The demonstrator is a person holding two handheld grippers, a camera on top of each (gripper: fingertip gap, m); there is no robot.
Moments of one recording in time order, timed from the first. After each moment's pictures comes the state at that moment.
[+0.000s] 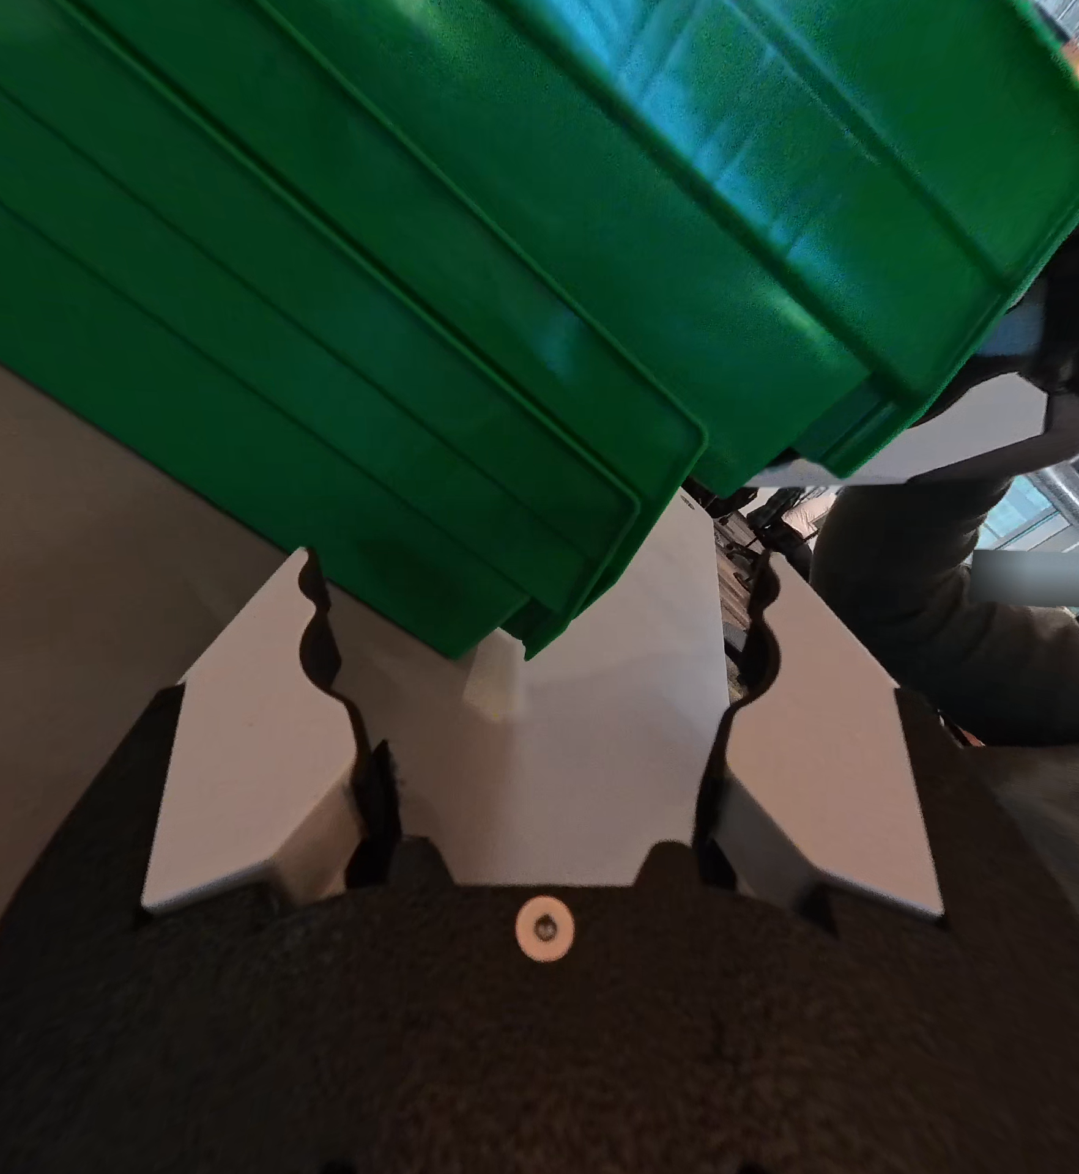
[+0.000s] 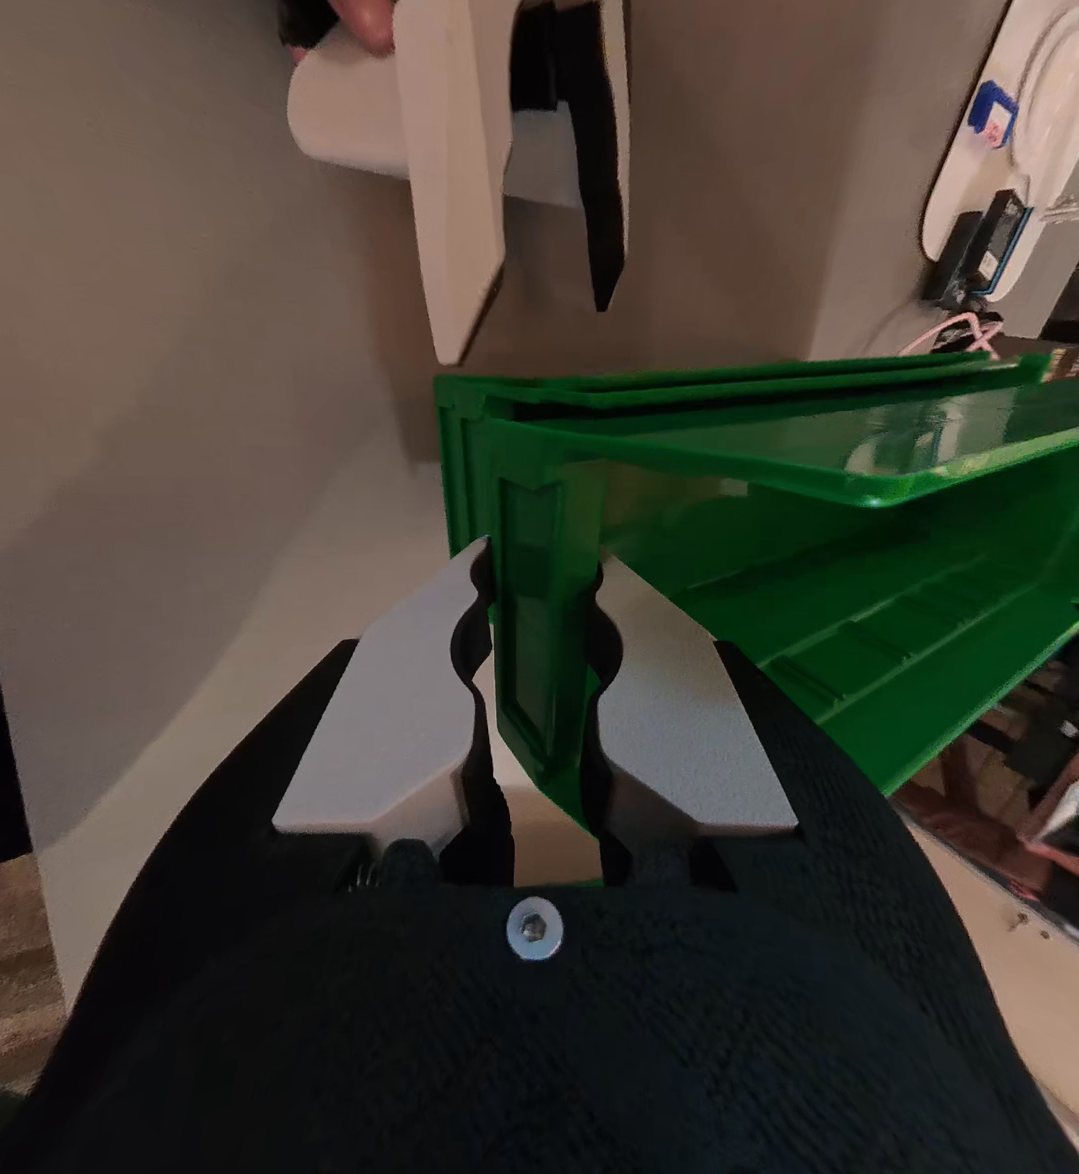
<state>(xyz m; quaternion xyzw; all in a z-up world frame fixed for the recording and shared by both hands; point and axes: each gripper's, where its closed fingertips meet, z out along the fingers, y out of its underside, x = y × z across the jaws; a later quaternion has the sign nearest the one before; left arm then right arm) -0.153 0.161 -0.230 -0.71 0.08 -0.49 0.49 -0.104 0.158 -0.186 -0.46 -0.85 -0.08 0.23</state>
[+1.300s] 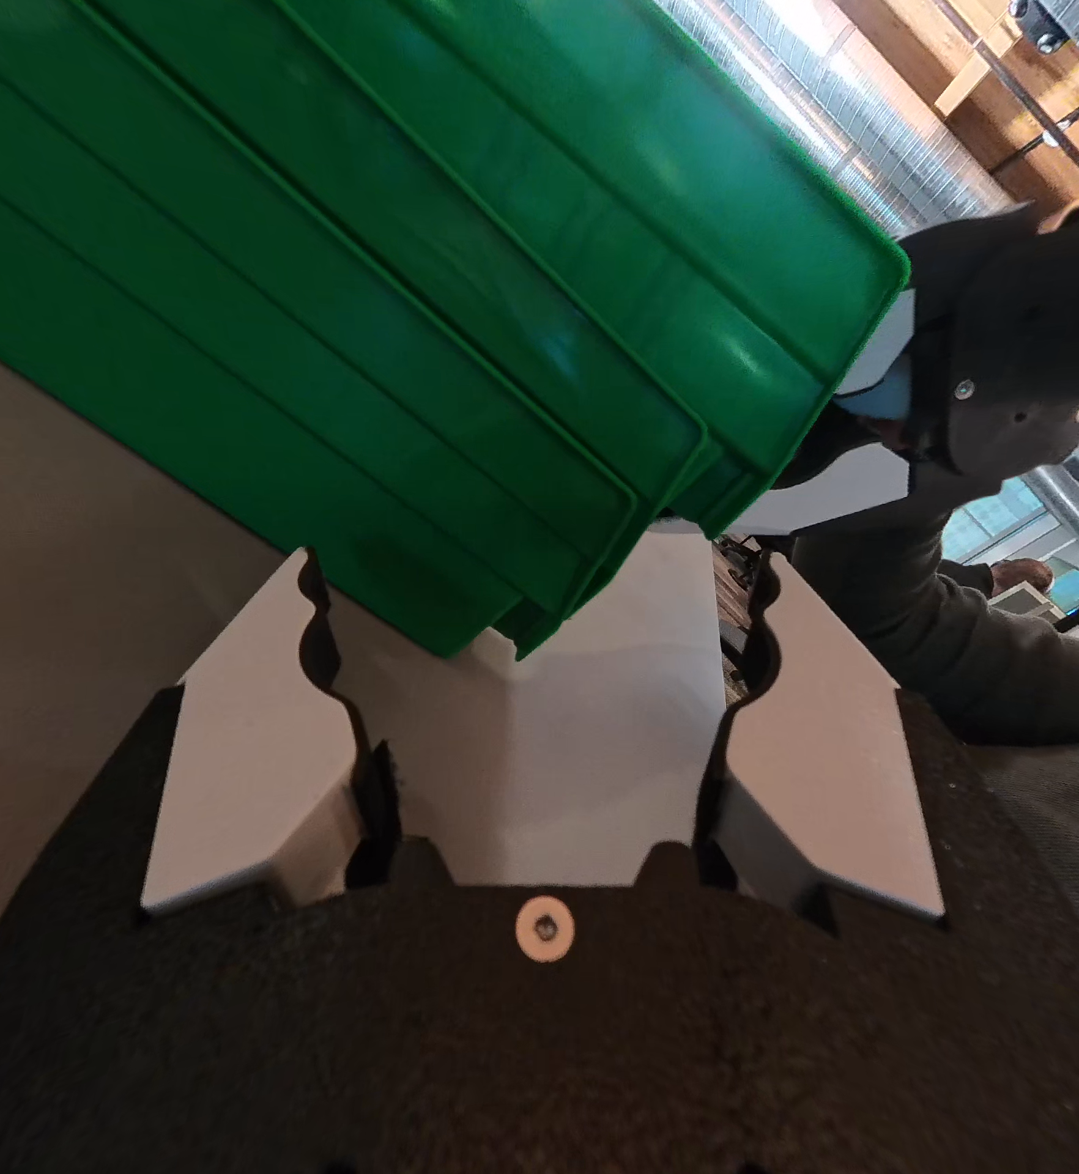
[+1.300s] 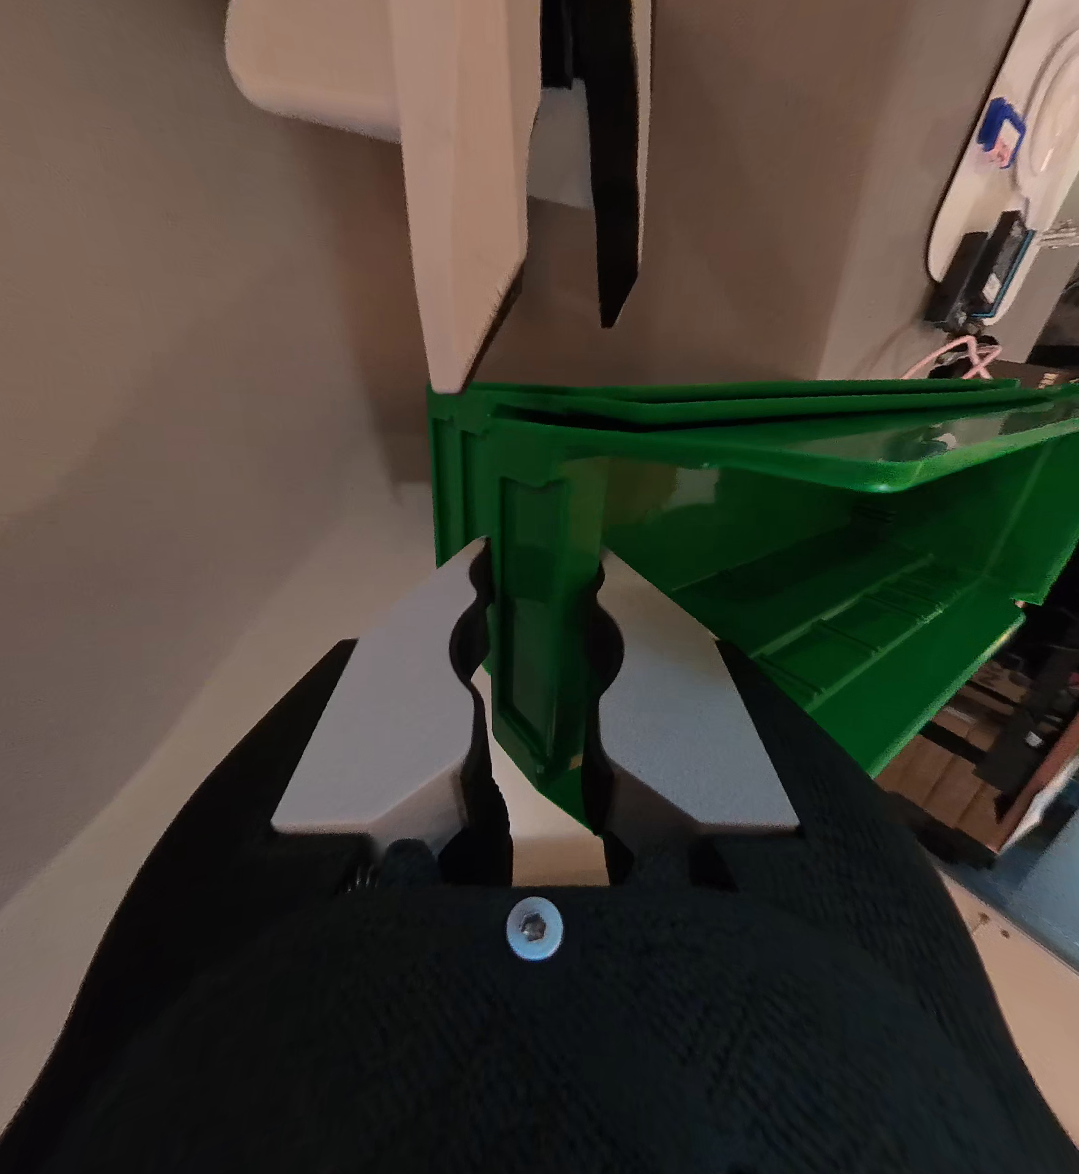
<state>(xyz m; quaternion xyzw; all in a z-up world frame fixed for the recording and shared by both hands) -0.152 0.161 -0.231 -0.72 0.08 -0.50 0.48 -0.115 0.170 -0.222 -0.44 -0.86 -0.09 0.26</state>
